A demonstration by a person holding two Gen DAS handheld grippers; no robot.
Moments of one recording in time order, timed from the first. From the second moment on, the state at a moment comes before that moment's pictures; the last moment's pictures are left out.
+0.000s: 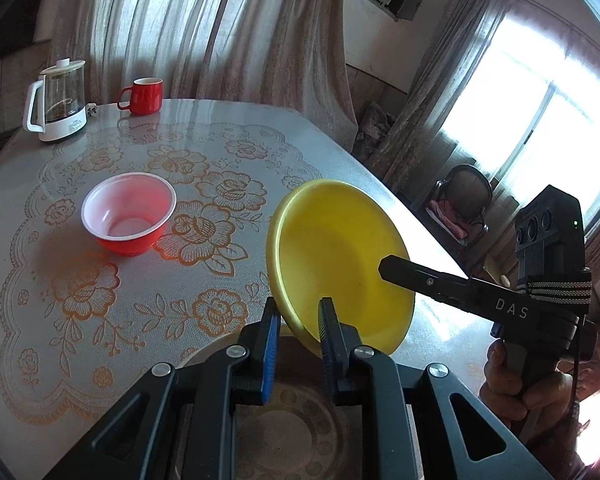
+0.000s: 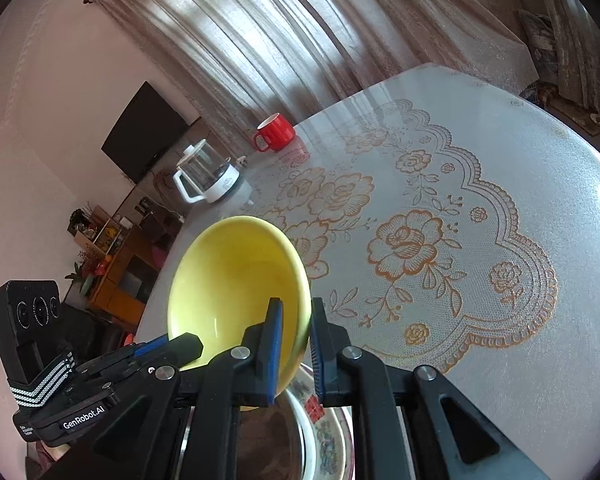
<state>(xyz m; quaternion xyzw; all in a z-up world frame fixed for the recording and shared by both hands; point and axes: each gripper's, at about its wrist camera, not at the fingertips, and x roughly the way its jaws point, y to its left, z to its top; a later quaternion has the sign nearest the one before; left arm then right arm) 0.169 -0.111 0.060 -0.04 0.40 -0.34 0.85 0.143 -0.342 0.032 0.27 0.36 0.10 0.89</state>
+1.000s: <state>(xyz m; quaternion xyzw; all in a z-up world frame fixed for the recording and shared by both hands) 0.082 -0.040 0.012 -0.08 0.43 -0.32 0.84 0.080 -0.268 0.006 0.20 0.43 0.15 0.87</state>
